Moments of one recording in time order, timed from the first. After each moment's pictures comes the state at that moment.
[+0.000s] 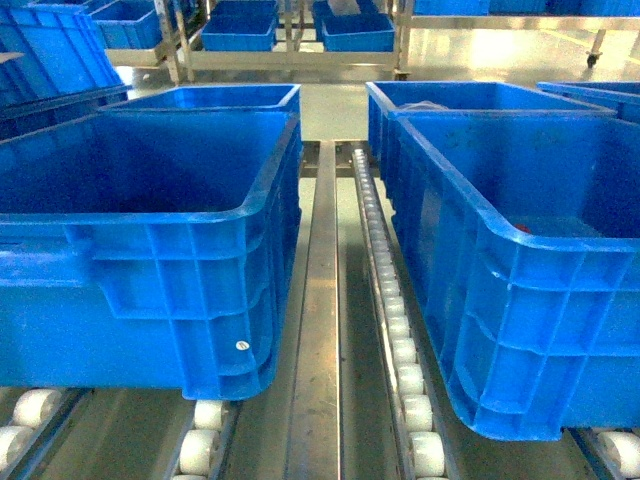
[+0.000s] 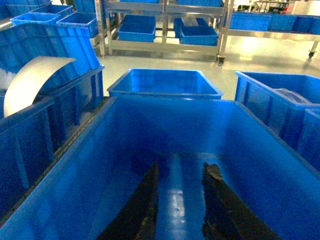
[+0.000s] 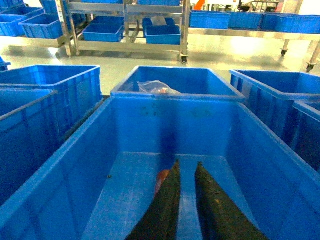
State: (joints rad) left arm 0.00 1.28 0.40 0.87 0.00 -0.02; right arm 0.07 1.27 0.37 0.90 0.07 -0.01
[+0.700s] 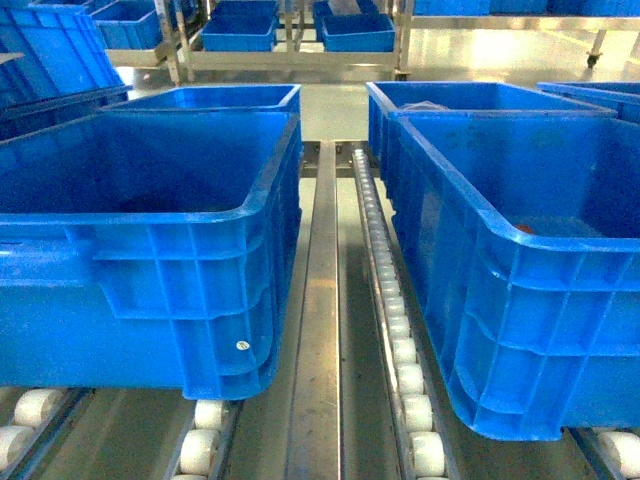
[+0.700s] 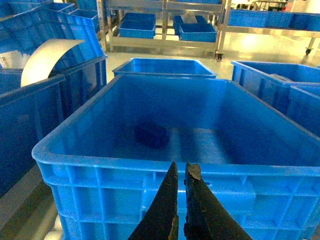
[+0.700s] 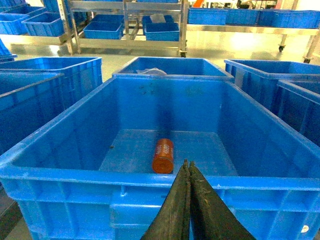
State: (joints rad) left arm 0.00 0.89 0.10 0.77 0.00 -0.02; right arm -0.01 0.86 0.09 0.76 0.00 -0.01
